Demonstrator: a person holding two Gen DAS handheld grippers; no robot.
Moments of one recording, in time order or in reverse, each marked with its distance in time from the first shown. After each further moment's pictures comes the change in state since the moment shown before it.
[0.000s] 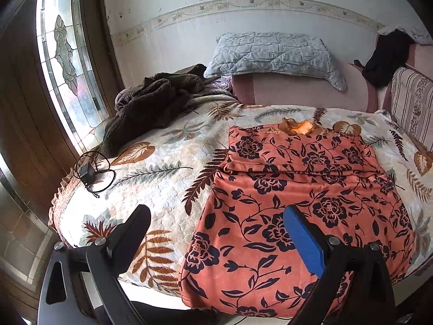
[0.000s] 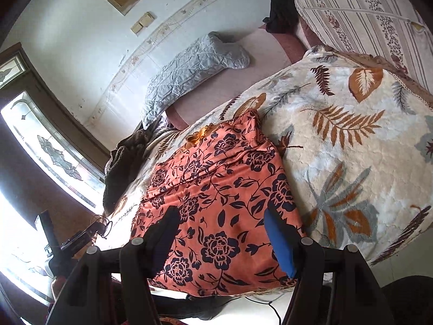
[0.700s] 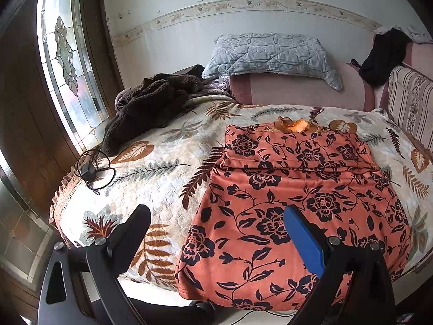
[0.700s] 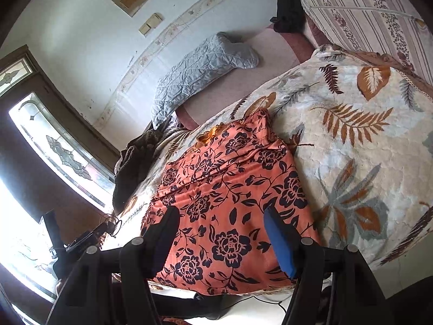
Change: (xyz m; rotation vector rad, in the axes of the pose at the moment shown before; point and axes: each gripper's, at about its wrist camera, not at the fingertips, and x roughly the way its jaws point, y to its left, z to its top) left arm -0.009 -0.007 -0.010 -0.003 0.012 0.003; right arm 0.002 0.004 -0.006 -0.003 0.006 0.054
